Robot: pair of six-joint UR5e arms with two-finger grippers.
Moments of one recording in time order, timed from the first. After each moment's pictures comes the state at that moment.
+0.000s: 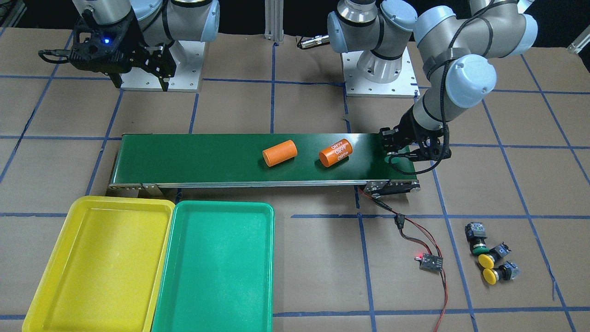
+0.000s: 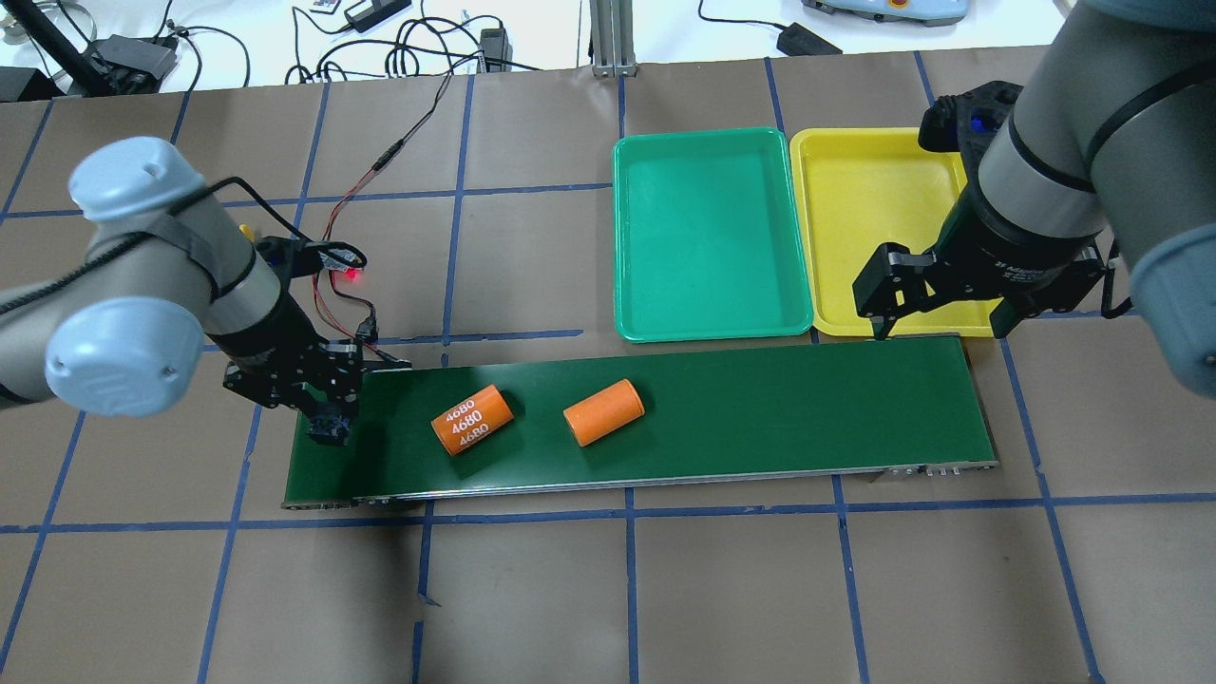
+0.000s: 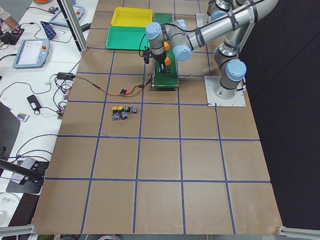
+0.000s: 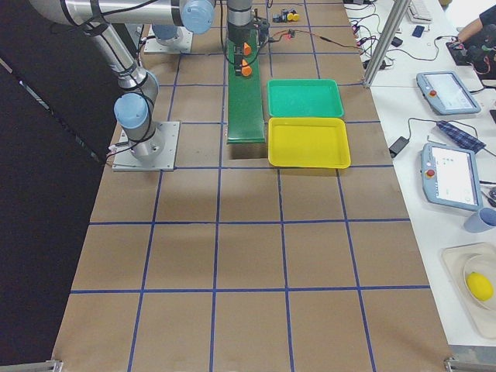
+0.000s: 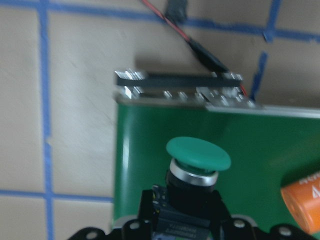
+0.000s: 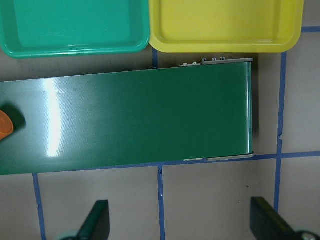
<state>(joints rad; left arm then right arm) -1.39 -1.59 -2.05 -1.28 1.55 0.06 1.55 -1.79 1.81 -1.57 -1.60 0.02</state>
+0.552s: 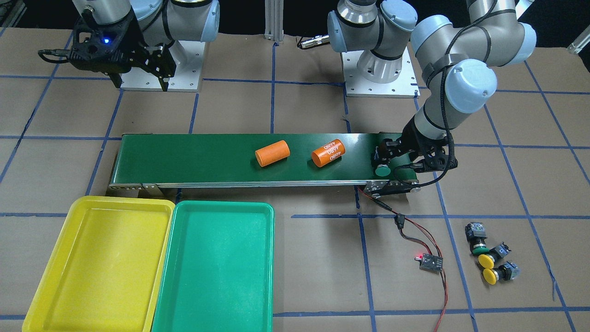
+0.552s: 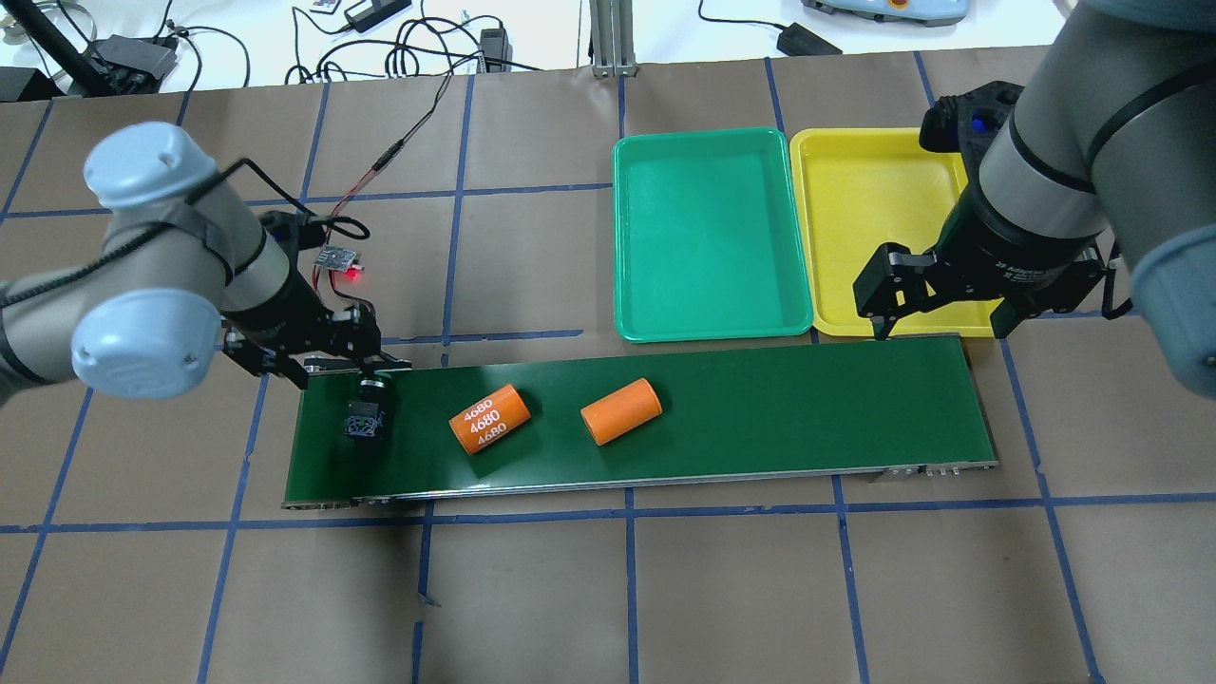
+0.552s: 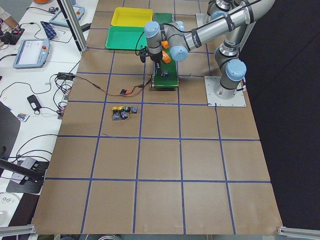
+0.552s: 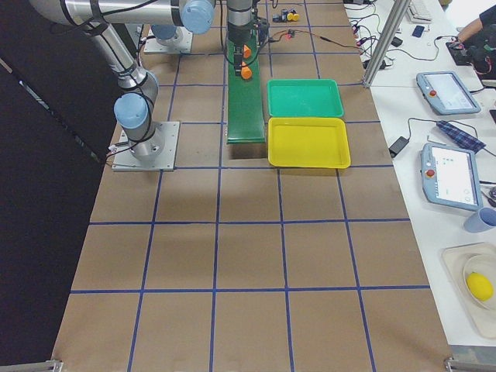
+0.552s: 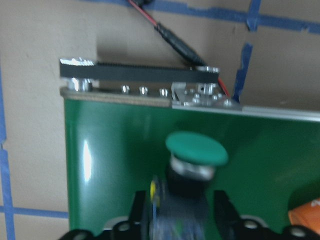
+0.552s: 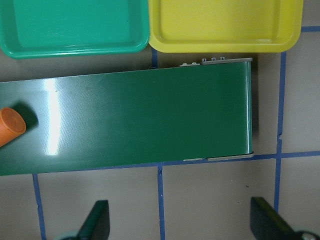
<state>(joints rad) -1.38 -1.66 -1.95 -1.23 1.55 0.04 1.55 -1.79 1.81 -1.57 -1.60 0.02</state>
